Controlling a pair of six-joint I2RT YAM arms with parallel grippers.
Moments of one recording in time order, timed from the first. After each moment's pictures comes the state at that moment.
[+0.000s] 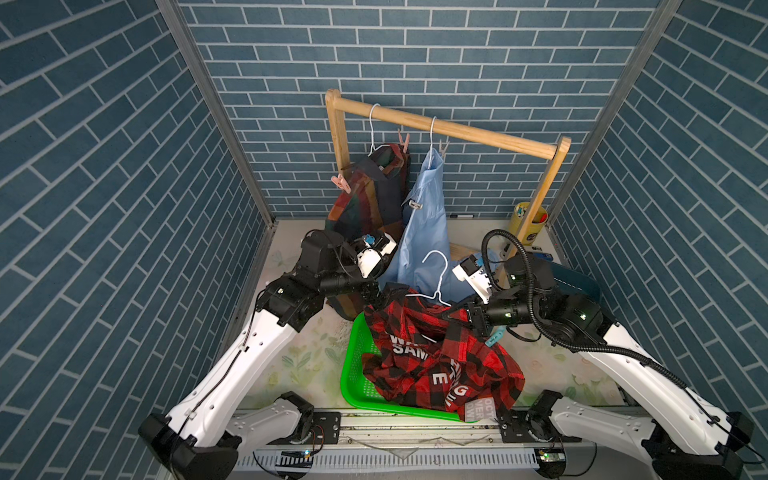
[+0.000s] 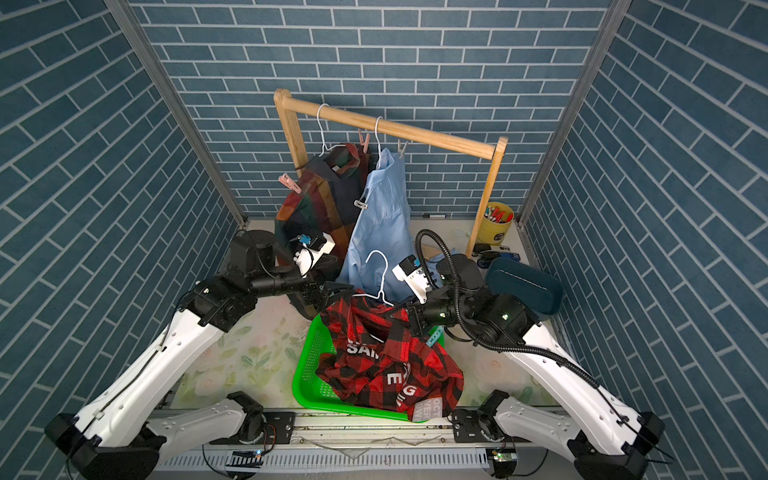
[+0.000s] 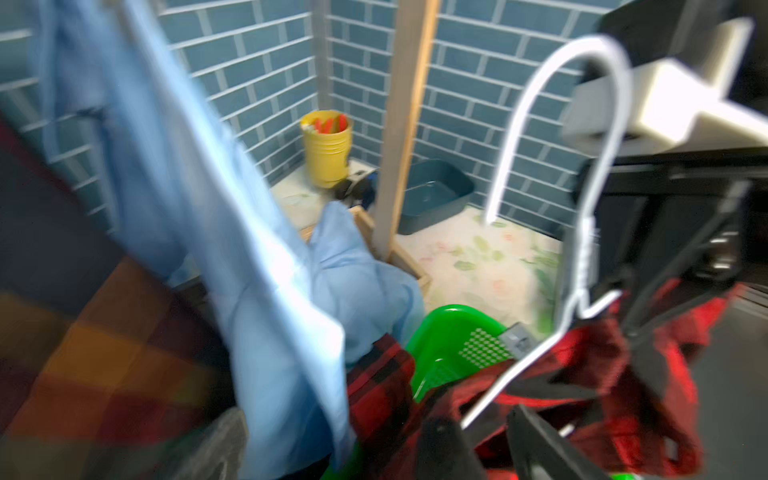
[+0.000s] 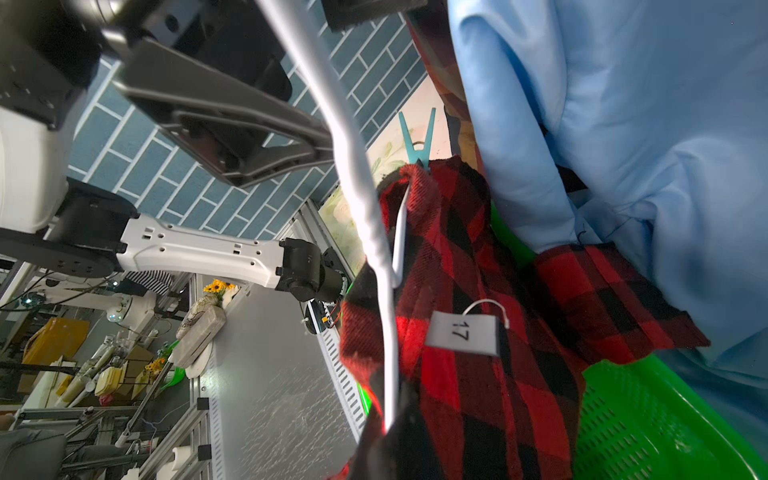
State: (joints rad) left arm -0.53 1.15 1.31 -0.64 0.61 0.21; right arm 0.80 1.01 1.21 -0.82 -0.56 0.31
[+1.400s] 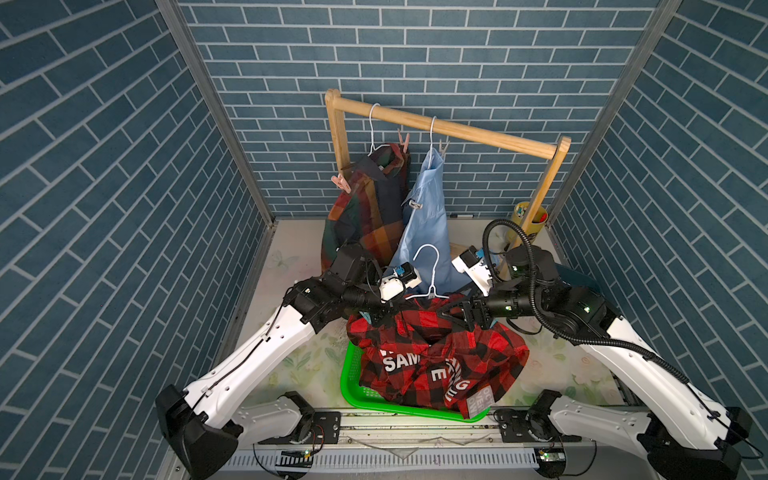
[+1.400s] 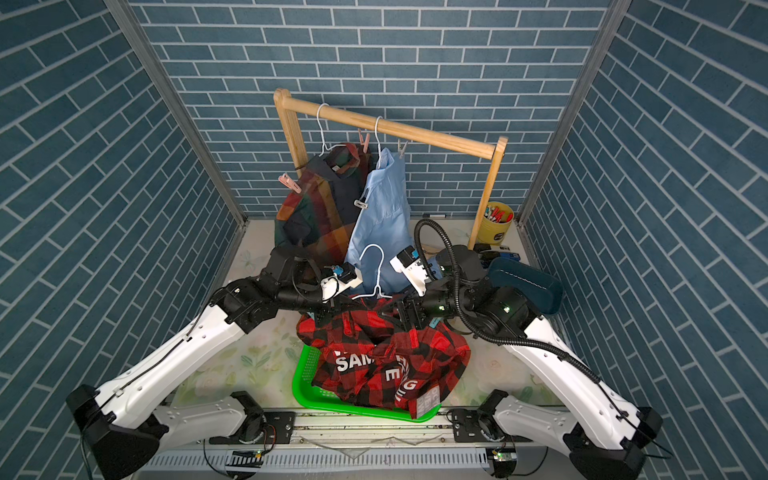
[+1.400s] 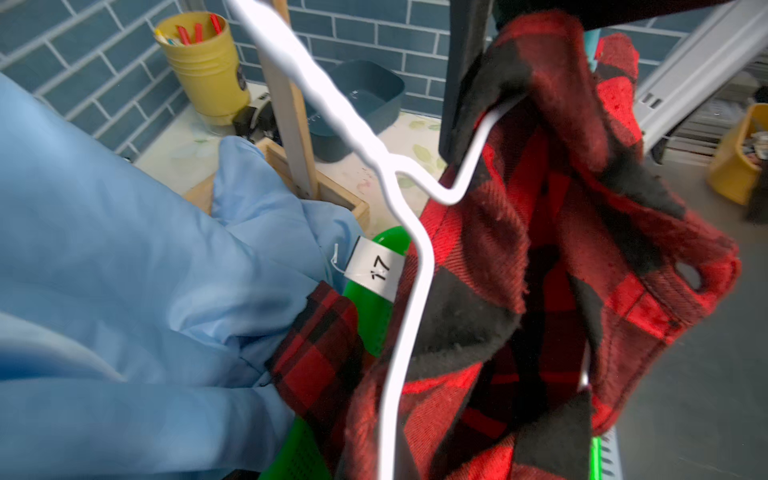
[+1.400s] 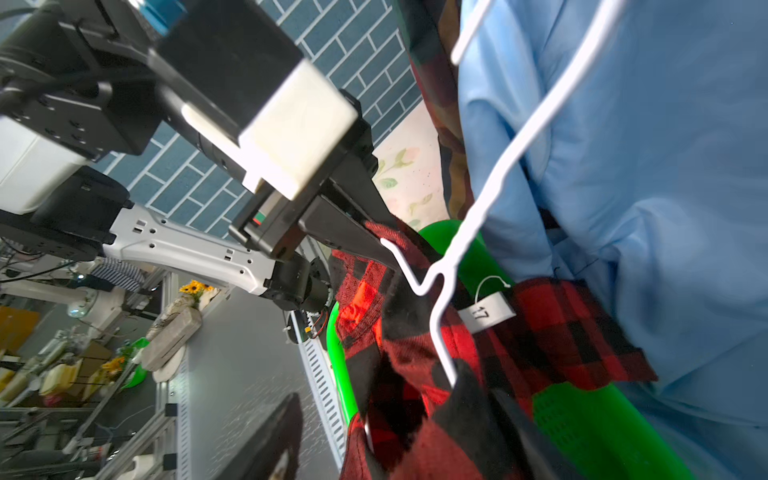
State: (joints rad) left arm -0.68 1.16 1.18 -0.68 0.50 0.37; right arm 0.80 1.06 1.32 -0.84 -0.49 0.23
